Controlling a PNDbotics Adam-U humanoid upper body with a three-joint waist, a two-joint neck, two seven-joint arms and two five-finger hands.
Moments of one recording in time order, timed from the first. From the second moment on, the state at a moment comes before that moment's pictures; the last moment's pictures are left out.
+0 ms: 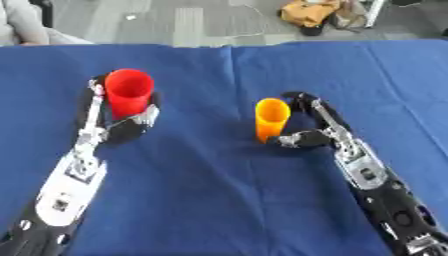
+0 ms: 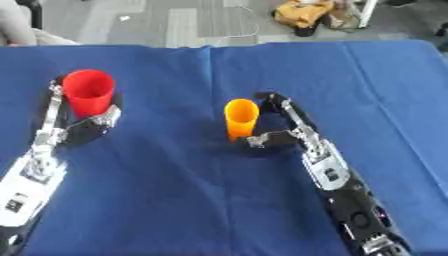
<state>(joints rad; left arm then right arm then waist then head) -0.56 0.21 -0.29 -1.39 -0.29 -0.12 0.25 -0.56 -0.23 0.04 -1.04 0.26 -0.34 0.11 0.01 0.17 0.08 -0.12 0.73</state>
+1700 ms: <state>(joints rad) -0.55 0.21 -0.30 -1.41 -0.27 -0.11 0.24 -0.63 -0.16 0.07 -0.97 0.32 -0.37 0.11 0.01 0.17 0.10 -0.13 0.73</state>
